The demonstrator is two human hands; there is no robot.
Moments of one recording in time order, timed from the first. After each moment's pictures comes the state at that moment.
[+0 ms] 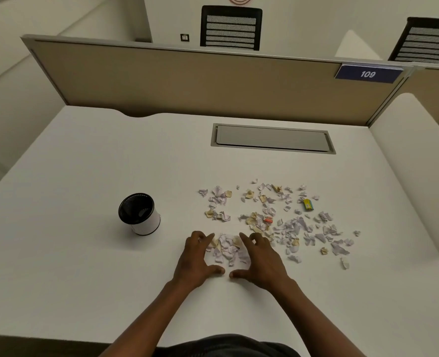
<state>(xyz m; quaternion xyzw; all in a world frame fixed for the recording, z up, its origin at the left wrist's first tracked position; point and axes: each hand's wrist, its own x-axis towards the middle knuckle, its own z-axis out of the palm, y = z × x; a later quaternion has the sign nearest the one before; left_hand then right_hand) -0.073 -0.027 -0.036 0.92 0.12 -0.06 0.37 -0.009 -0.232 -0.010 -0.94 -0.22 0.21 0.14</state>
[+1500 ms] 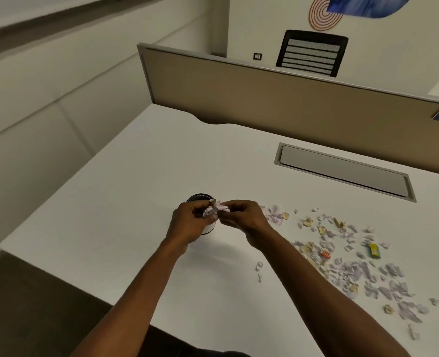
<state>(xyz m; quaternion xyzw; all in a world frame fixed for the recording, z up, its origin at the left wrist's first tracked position) -0.083 0.105 0.082 0.75 0.31 0.11 0.57 0.026 -0.028 0.089 -0.69 -0.11 0.38 0.61</state>
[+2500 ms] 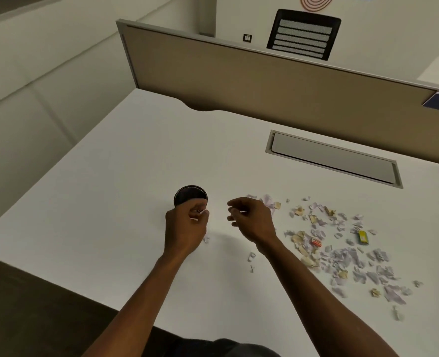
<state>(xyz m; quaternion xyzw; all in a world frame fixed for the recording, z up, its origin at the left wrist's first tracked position) -0.087 0.080 0.064 0.80 0.32 0.21 0.46 0.023 -0.059 0.069 -0.83 -0.14 0.21 0.50</state>
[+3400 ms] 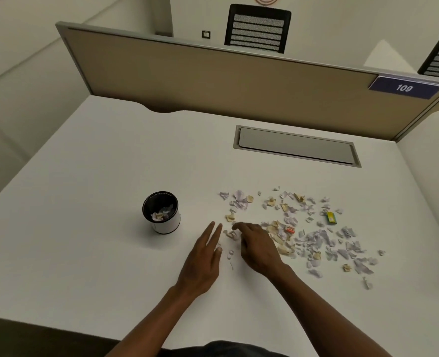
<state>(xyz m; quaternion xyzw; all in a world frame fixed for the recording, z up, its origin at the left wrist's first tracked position) -0.087 0.004 -0.029 0.91 0.07 0.07 0.39 0.022 -0.155 -0.006 -0.92 -0.31 0.09 0.21</state>
